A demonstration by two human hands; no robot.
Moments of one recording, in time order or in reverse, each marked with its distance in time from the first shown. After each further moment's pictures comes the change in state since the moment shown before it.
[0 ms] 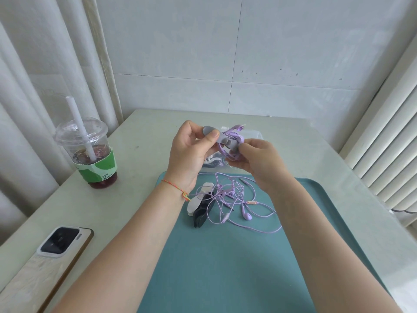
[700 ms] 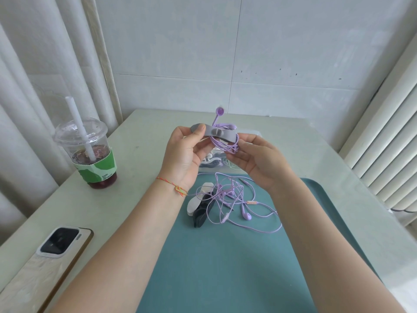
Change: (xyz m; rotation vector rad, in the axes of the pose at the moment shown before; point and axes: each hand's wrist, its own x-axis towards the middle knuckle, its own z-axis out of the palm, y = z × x) left_hand 0.005 0.005 -0.003 -0.318 0.058 -0.165; right_hand -0.002 -0.003 -0.005 0.387 -0.144 0.042
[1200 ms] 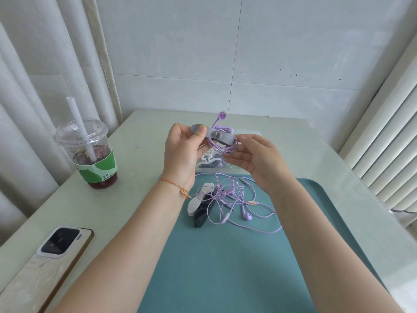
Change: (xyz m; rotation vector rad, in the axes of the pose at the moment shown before) left_hand -0.001 -0.001 0.003 0.144 0.060 0.138; right_hand -0.001 0.000 0.007 -0.177 0.087 -0.056
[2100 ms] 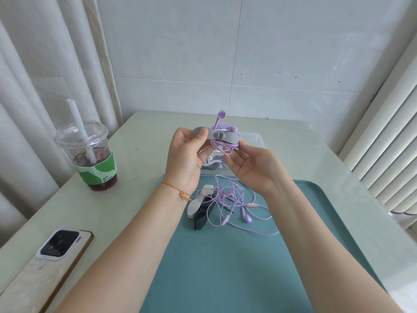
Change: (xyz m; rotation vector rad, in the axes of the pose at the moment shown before) left_hand 0.003 -0.008 -0.003 -0.122 -0.041 -0.064; right_hand -0.002 0.000 0.004 0.545 -0.082 0.272
